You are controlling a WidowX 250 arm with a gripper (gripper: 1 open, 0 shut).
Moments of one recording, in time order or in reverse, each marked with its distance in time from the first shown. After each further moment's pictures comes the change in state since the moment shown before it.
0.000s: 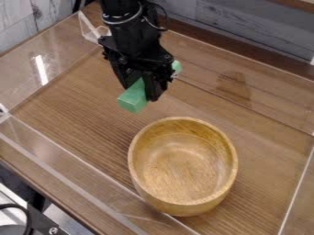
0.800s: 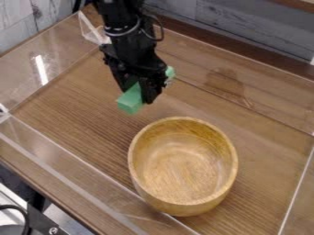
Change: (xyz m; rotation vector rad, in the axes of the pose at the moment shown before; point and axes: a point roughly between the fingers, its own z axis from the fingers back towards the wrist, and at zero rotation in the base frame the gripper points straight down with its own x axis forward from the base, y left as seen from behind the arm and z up) arm 0.010 0.023 -0.029 0.021 0.010 -0.009
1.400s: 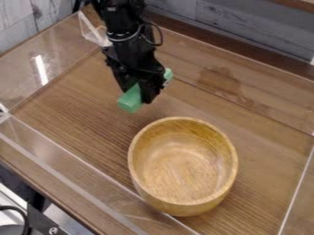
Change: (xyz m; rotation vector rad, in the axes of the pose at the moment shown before) arm 0.011 0.013 -0.016 0.022 -0.008 -0.016
